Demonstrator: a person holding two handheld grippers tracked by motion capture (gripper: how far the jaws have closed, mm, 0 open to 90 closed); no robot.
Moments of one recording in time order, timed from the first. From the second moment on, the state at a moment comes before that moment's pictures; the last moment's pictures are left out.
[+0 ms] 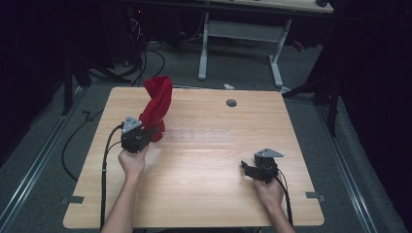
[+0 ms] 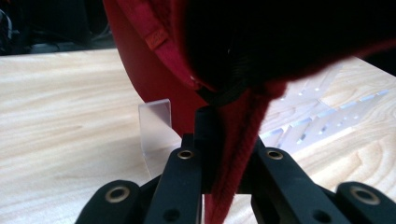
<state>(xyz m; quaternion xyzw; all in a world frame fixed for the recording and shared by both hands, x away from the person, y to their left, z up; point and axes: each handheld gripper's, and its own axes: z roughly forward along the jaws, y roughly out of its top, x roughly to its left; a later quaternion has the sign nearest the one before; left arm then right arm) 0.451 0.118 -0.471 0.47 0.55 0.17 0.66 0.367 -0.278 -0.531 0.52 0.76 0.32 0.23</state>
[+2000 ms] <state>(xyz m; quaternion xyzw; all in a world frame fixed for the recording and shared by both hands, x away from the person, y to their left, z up) 0.397 0.135 -0.445 0.51 0.56 0.18 0.63 0.367 -0.278 -0.531 0.52 0.76 0.32 0.23</state>
